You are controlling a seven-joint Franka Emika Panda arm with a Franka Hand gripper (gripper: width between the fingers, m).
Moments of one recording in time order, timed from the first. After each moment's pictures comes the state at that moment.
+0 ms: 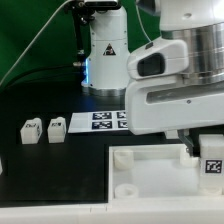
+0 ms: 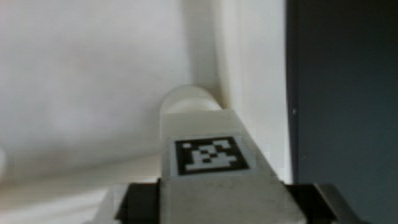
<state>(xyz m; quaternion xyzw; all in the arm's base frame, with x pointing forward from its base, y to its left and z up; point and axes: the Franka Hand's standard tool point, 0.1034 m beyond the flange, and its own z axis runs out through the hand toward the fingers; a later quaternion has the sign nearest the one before) 0.625 0.113 0.080 -0.99 0.12 -0.01 0.08</state>
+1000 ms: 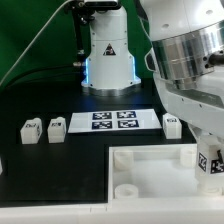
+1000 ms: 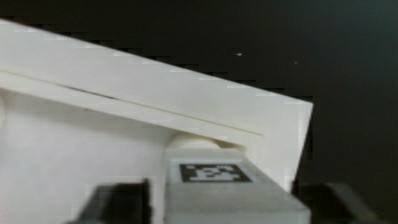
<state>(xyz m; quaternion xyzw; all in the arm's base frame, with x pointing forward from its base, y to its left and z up) 0.622 0.122 0.075 -0.79 0.60 0.04 0.13</state>
